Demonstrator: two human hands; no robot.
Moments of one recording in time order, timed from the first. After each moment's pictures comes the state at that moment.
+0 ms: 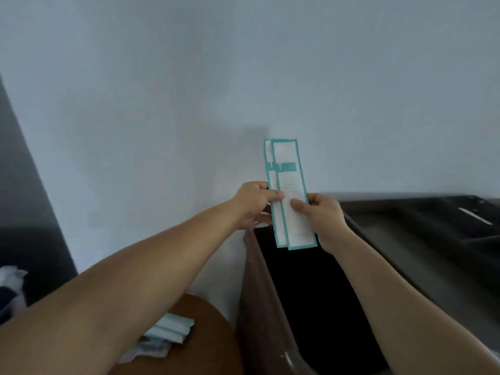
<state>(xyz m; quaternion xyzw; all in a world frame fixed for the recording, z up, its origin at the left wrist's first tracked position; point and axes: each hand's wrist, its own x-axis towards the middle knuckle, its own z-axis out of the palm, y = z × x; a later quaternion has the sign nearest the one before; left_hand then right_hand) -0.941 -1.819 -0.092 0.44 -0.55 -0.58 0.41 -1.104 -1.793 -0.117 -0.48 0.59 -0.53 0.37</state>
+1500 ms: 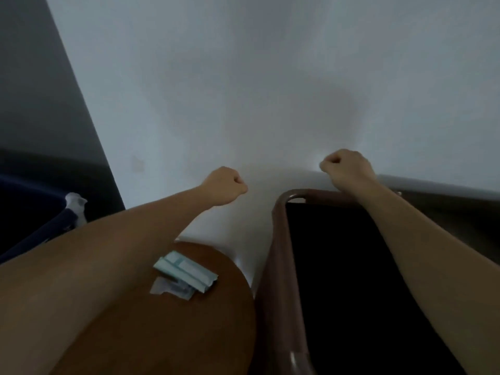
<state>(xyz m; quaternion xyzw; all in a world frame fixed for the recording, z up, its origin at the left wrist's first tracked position) -0.850 -1.856 -0.172 0.68 -0.63 -0.26 0.26 -1.109 -1.878 -0.103 -0.69 0.68 -0.24 0.12</state>
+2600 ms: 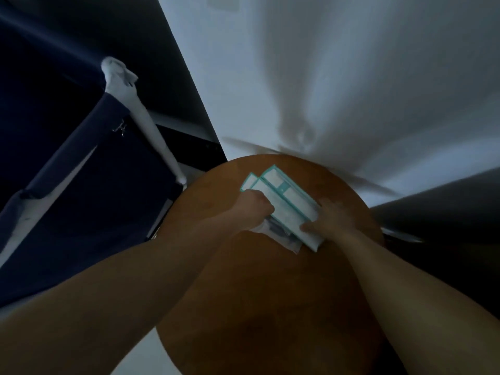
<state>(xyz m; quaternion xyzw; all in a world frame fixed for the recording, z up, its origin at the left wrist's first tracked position) -0.628 -1.883 -0.523 0.78 -0.41 -0.47 0.03 -0.821 -1.946 -0.584 -0.70 0.59 0.20 0.35</state>
